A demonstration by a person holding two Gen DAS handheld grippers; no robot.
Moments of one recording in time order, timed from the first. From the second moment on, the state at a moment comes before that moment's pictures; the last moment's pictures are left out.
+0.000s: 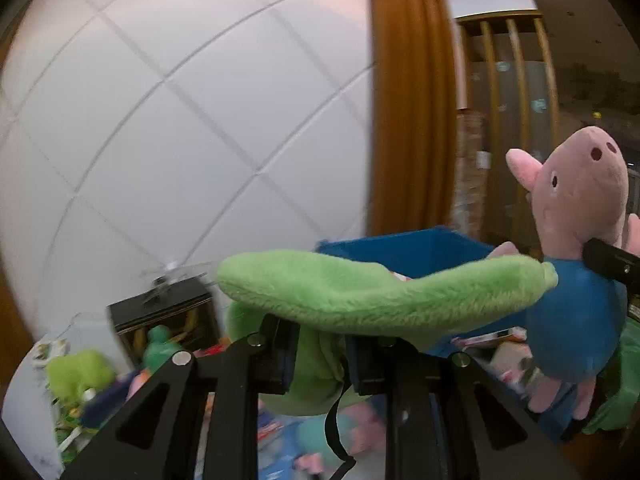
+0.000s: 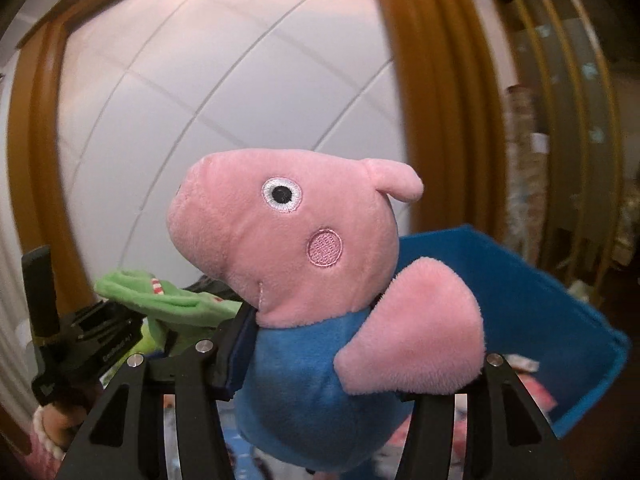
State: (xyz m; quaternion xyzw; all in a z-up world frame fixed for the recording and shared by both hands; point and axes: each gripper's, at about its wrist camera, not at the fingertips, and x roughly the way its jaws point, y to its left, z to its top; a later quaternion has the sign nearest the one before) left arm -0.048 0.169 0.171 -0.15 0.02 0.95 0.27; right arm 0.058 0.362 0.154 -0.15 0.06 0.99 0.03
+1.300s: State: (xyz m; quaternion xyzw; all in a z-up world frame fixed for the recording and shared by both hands) left arm -0.050 0.444 0.109 -0.29 0.23 0.87 0.33; right arm 0.001 0.577 0.050 -0.35 0.05 0.93 0.13
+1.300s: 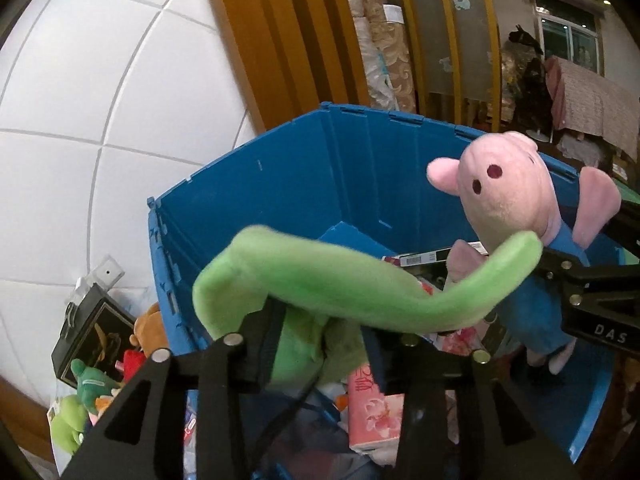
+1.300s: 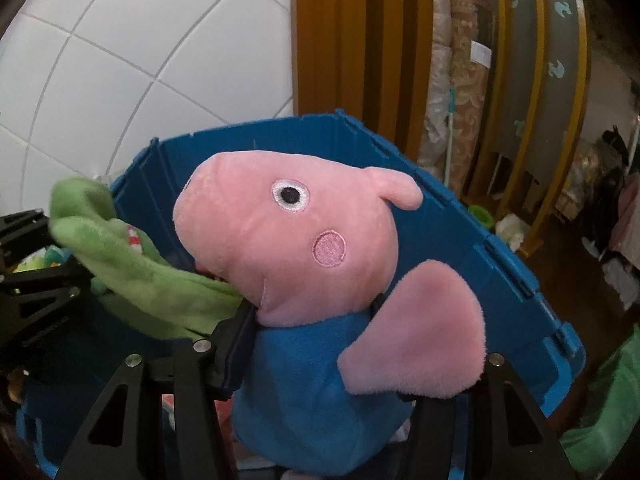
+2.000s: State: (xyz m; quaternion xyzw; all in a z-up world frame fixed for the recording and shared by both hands) left arm -0.029 0.421 0.119 -0.25 0.22 0.89 0.31; right arm 0.005 0.576 0.066 -0.32 0.04 0.94 0.13
